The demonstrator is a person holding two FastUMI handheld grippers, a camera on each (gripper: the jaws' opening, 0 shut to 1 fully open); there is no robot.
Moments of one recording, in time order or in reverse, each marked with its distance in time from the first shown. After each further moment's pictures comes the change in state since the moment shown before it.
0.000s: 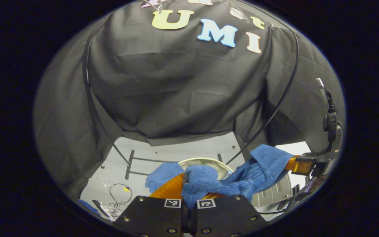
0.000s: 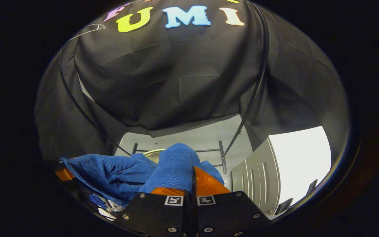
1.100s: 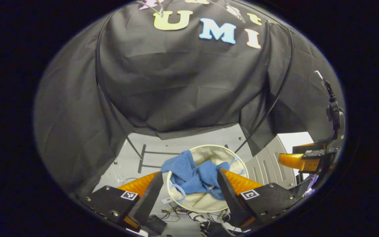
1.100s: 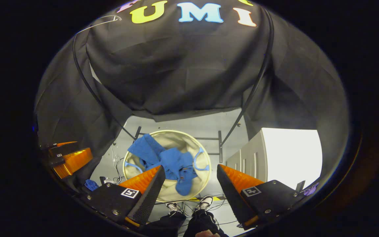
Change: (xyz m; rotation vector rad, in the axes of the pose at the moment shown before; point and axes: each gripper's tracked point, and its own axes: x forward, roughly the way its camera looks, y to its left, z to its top) left arm -0.114 0.019 0.010 0.062 0.000 0.059; right arm -0.101 -0.007 -0.009 -0.093 0.050 -0.008
